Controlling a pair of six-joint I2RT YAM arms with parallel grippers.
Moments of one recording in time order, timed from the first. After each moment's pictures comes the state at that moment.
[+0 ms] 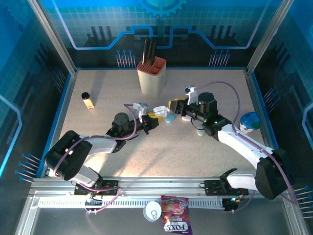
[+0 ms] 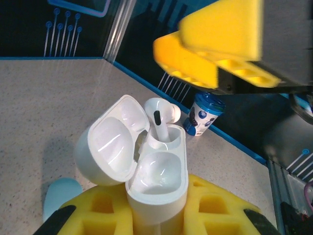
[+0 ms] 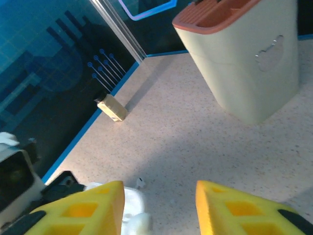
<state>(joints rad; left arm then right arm) -0.53 1.51 0.47 1.02 0.52 -0.39 0.47 1.26 0.81 0.14 -0.33 0.48</state>
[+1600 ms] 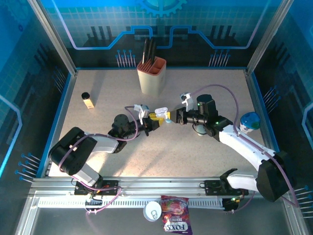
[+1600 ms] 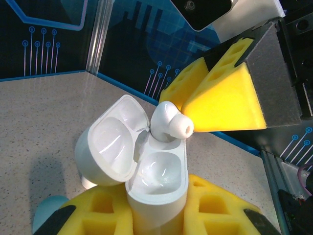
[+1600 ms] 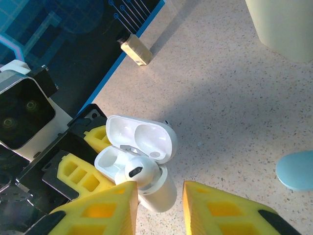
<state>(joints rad) -0.53 1.57 0.46 1.15 0.58 -0.35 0.49 1.23 0.81 -0.05 -0.52 0.42</state>
